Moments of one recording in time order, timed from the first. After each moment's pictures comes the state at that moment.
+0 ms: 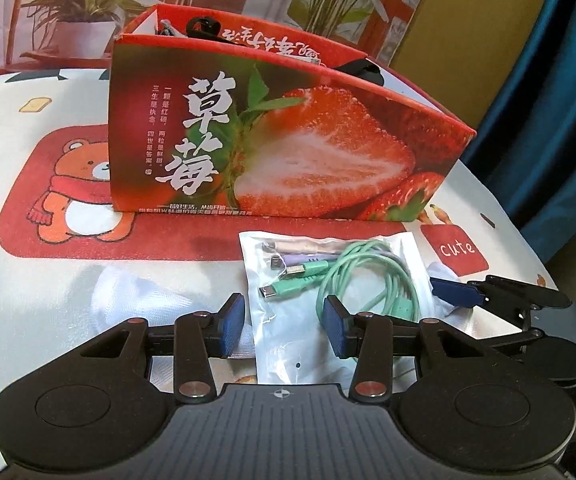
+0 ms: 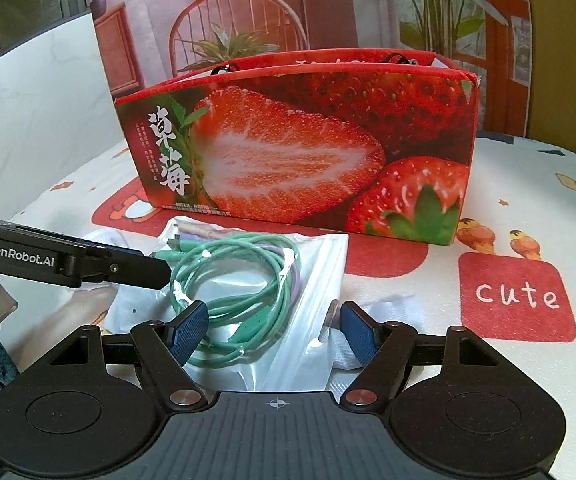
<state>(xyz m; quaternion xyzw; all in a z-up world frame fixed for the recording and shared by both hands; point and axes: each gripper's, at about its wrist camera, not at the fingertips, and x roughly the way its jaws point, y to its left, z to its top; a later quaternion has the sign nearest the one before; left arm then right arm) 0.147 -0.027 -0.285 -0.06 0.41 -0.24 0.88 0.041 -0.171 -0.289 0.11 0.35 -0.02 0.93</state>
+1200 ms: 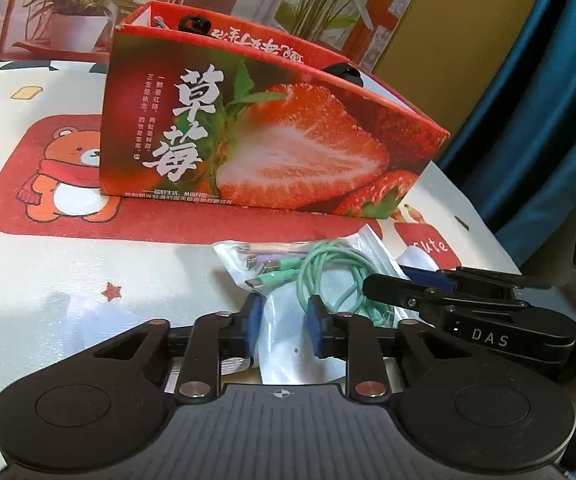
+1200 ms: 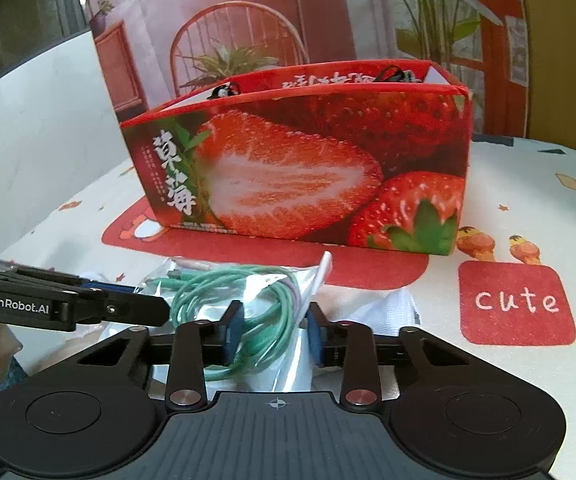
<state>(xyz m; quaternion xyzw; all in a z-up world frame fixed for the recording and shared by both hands) 0.130 -0.021 -0.286 -0.09 0.40 -0.27 0.87 0.036 -0.179 -0.280 0.14 0.33 -0.02 0.93</state>
